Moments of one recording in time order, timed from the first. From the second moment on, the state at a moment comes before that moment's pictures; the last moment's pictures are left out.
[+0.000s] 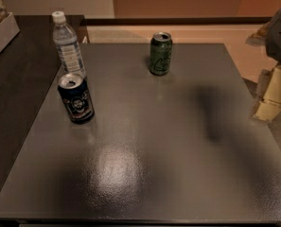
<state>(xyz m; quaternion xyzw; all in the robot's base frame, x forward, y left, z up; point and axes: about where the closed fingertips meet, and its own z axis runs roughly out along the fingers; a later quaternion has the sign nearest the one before) 0.438 -0.217 0.976 -0.60 0.78 -0.03 0.16</state>
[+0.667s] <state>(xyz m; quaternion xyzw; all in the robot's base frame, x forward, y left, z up) 0.445 -0.211 0.977 -0.61 0.78 -0.03 0.18</state>
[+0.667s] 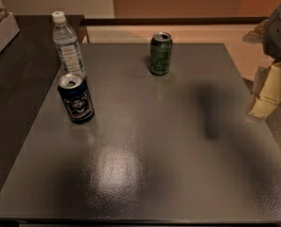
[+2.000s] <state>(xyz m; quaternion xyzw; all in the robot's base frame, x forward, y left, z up) 0.560 -0.157 0.958 -0.55 0.78 0.06 0.29</state>
